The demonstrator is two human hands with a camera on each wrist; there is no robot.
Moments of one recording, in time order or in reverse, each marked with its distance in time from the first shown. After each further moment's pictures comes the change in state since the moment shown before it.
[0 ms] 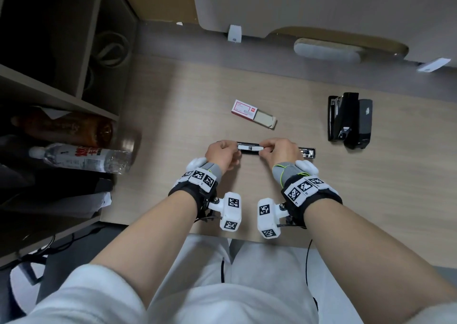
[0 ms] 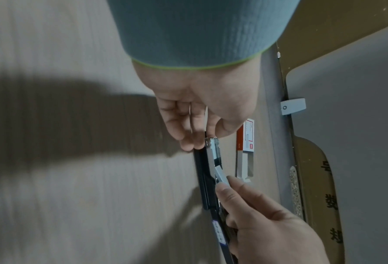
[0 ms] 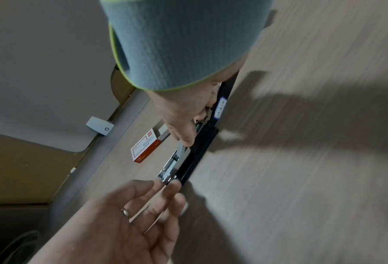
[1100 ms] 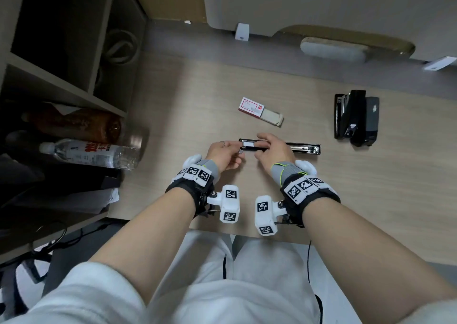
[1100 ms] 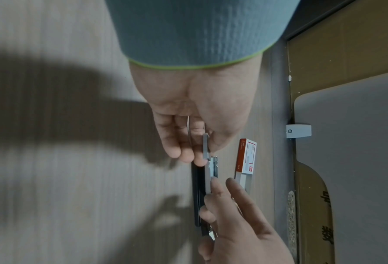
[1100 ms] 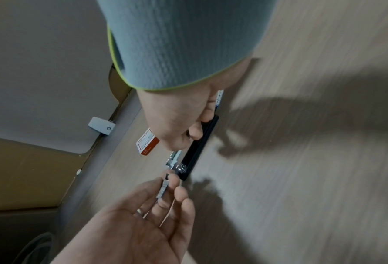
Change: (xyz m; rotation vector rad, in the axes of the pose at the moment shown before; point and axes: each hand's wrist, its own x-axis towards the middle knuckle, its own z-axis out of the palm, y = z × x) left_hand -0.004 -0.005 -0.023 -0.113 -0.177 -0.014; right_hand -0.007 -0.009 0.035 0.251 -0.085 -0.058
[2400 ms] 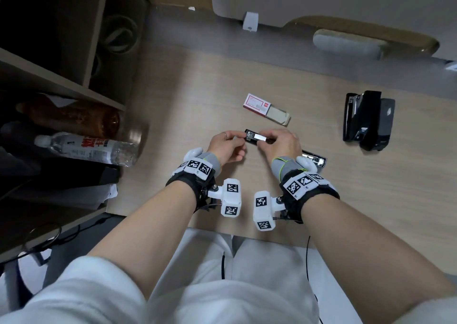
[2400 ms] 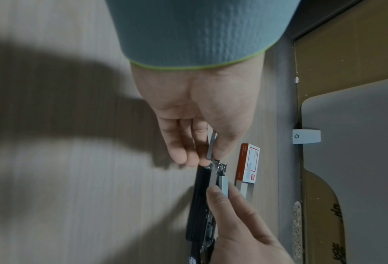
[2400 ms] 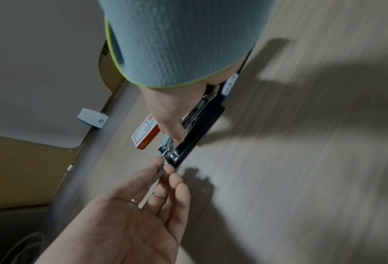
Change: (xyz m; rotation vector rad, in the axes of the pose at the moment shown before) left_hand 0.022 0.008 -0.001 -0.021 -0.024 0.033; right_hand 0.023 -0.006 -0.002 -0.143 0.166 -0.095
